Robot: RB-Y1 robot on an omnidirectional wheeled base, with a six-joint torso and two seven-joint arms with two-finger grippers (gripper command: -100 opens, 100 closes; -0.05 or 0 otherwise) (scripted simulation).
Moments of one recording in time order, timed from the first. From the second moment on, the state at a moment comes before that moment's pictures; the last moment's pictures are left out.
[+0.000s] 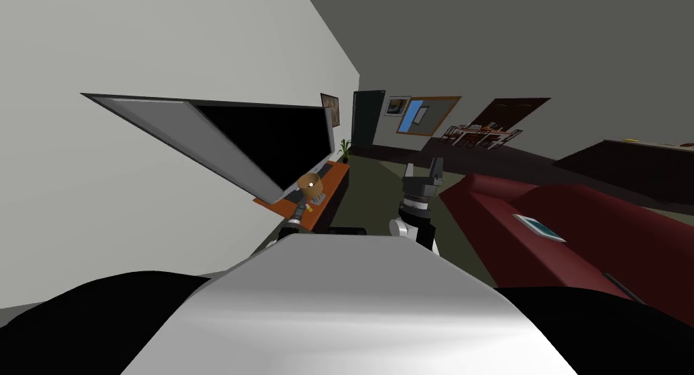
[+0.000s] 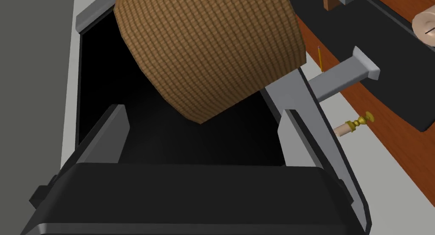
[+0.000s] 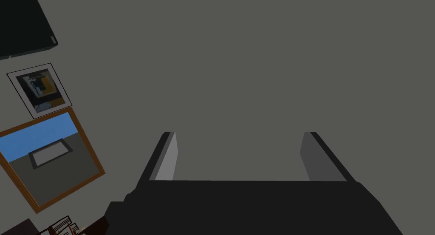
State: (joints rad) left arm 0.62 0.25 -0.01 -1.79 -0.02 -0.28 -0.33; right arm 0.51 -0.01 0.05 -2.38 -0.06 -0.51 -0.02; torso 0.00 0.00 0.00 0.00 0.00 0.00
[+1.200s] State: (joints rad) left arm 0.74 0.35 -0.04 -1.51 -0.01 -0.21 -0.44; right arm 0.51 -0.01 0.05 -2.38 -0.06 -0.51 -0.02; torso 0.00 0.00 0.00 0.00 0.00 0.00
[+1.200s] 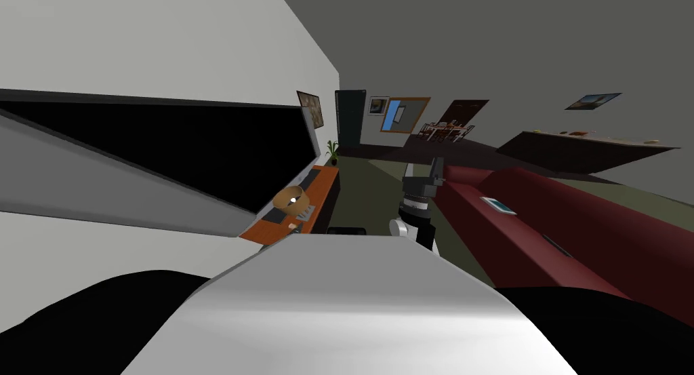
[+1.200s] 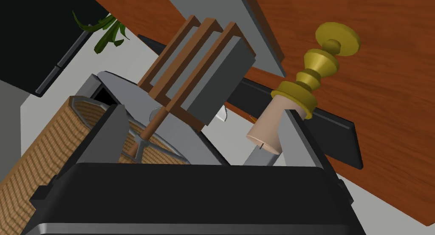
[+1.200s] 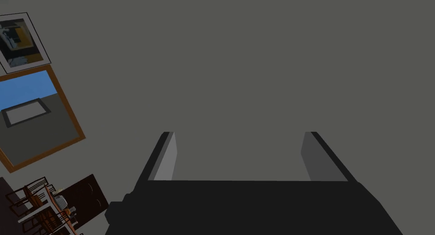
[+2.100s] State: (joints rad) left arm 0.81 0.40 -0.05 -1.37 0.03 -0.20 -0.48; right arm 0.51 -0.01 0.05 -2.38 -0.06 -0.51 -0.02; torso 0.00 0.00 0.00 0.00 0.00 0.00
